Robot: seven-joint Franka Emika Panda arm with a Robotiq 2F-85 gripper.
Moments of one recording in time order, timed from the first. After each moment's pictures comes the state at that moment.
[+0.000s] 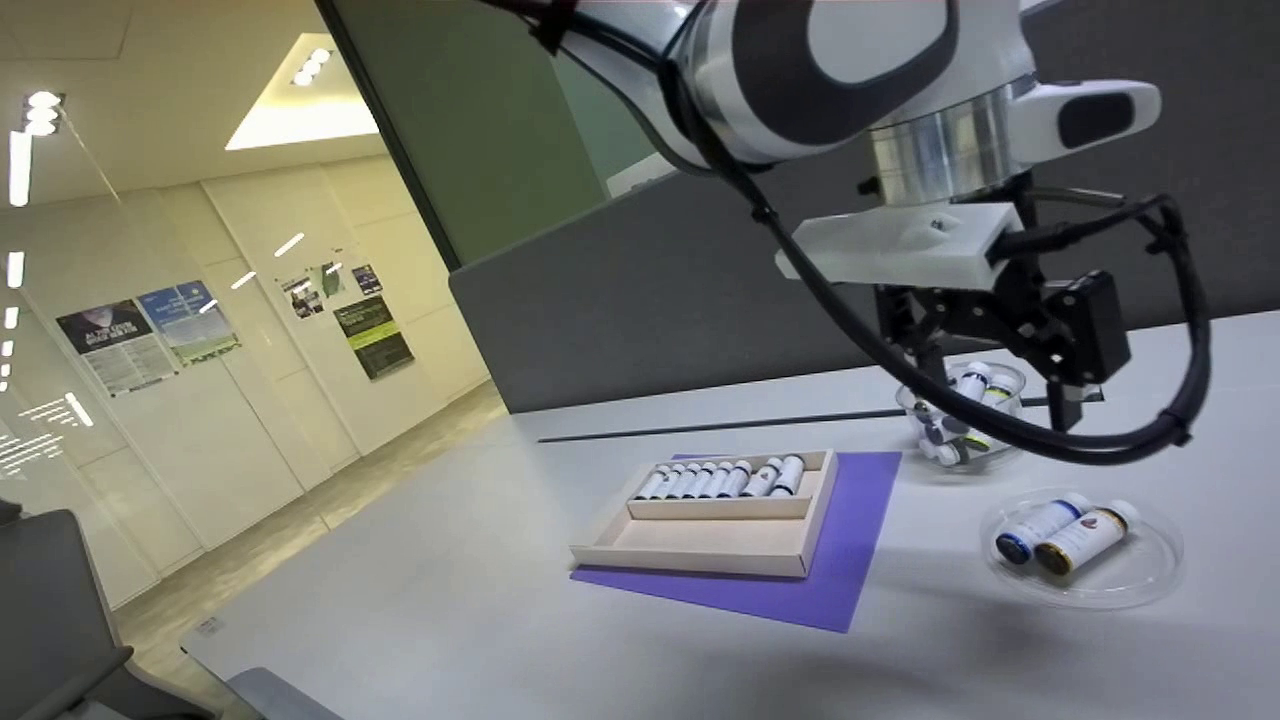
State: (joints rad) arm -0.36 0.52 -0.17 -1.92 0.30 2.49 -0.16
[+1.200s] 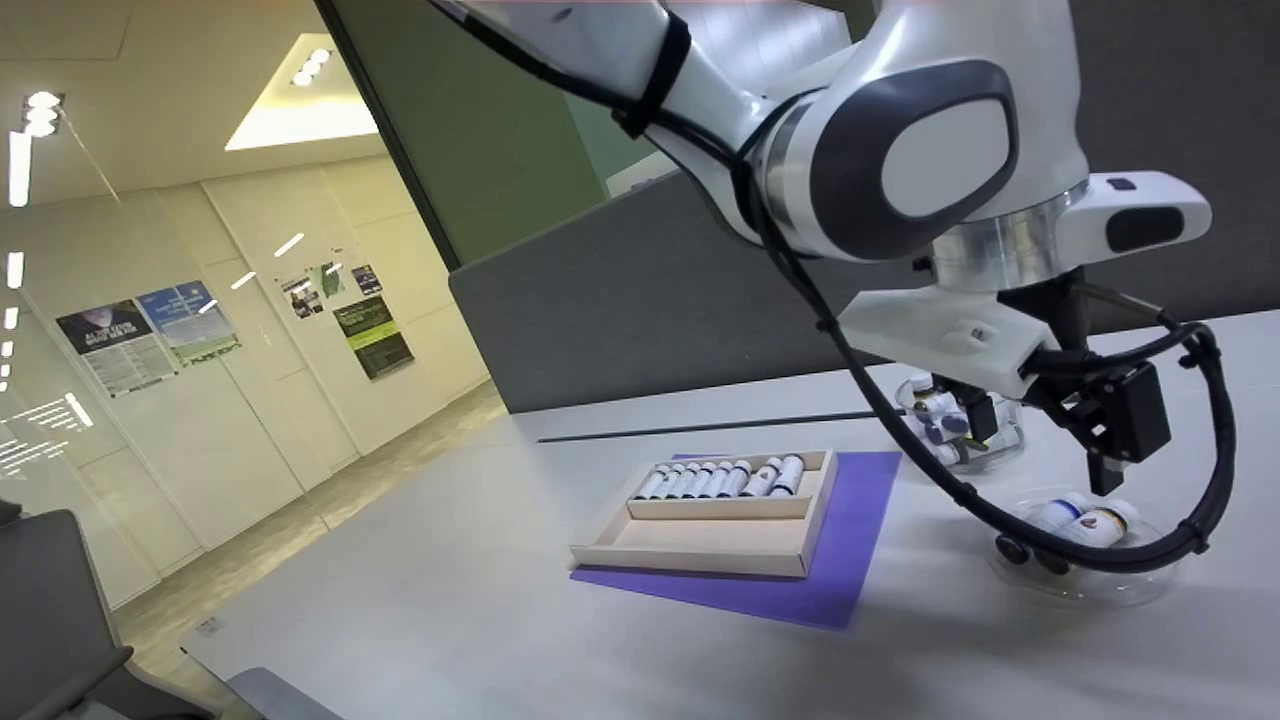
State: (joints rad) arm -0.39 0.70 -0.13 -1.80 0.34 2.59 -0.08
